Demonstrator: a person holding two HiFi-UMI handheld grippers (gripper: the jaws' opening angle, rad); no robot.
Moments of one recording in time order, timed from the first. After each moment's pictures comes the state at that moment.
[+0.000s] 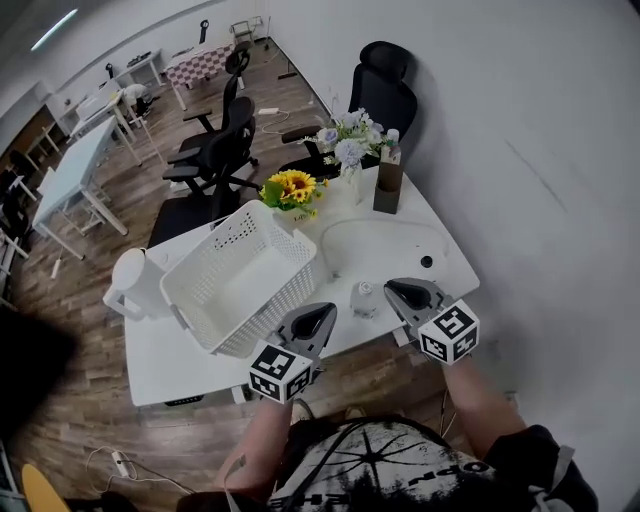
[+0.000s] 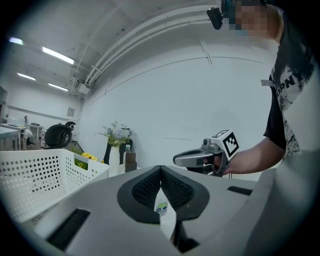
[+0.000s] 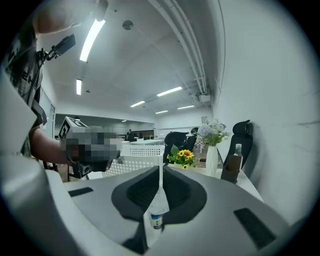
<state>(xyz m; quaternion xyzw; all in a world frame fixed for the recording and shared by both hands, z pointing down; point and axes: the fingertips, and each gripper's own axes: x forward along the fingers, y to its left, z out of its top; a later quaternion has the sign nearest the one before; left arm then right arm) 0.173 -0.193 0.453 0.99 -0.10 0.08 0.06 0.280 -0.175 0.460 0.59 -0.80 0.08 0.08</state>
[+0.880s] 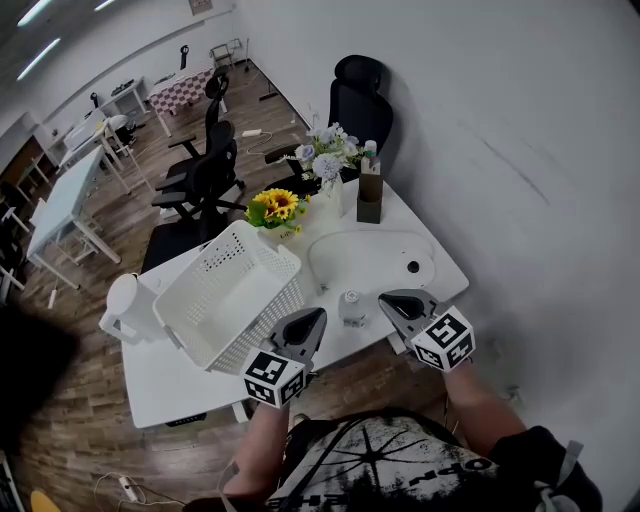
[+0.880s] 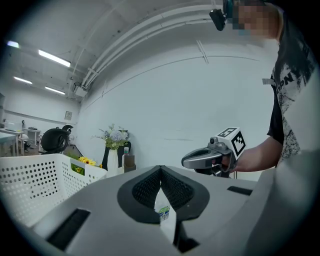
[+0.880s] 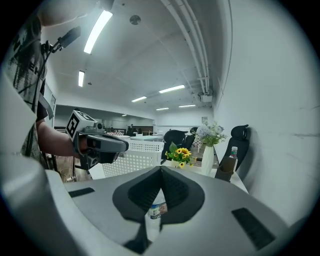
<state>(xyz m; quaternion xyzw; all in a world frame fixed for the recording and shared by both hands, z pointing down) 0.184 -0.197 0.448 0.99 -0.09 0.08 0.04 0.284 -0.154 0.458 0.59 -0.79 0.06 0.11</state>
